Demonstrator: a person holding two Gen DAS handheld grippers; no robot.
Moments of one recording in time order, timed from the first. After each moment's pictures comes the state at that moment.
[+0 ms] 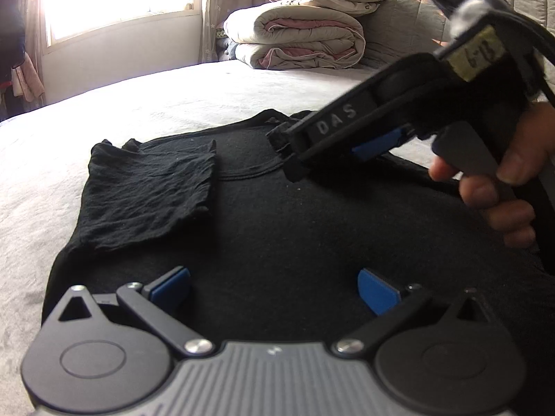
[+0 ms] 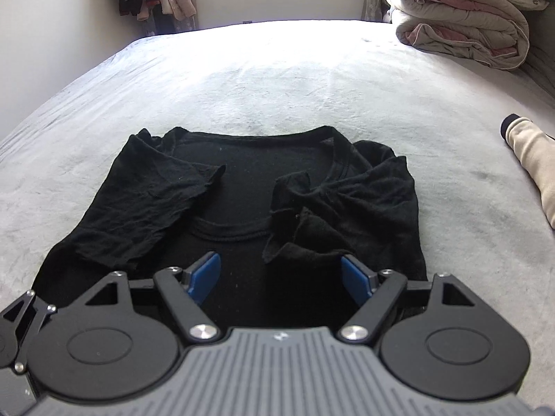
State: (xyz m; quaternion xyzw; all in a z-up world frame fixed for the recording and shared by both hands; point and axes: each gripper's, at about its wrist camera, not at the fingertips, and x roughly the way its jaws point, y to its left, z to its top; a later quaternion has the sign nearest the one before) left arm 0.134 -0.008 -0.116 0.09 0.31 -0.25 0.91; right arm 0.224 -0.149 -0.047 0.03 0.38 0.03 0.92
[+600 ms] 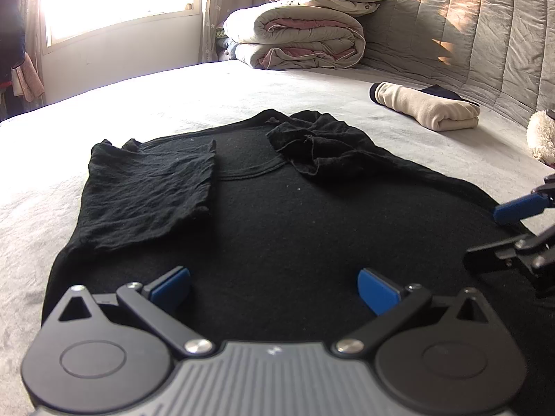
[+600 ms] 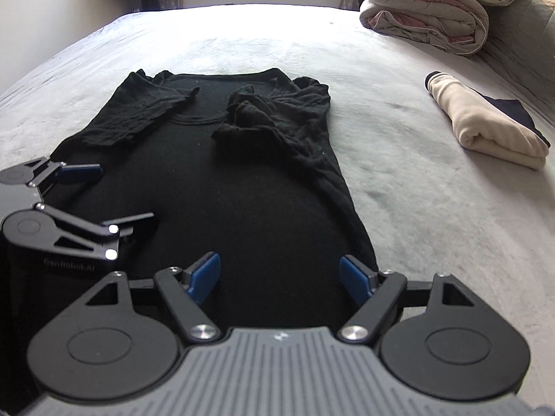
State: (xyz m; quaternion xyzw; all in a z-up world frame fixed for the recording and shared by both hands) left arm 0.134 -0.008 -0.116 0.09 0.31 -0.25 0.91; right arm 0.103 -0.169 -0.051 -0.01 0.41 -0.02 0.91
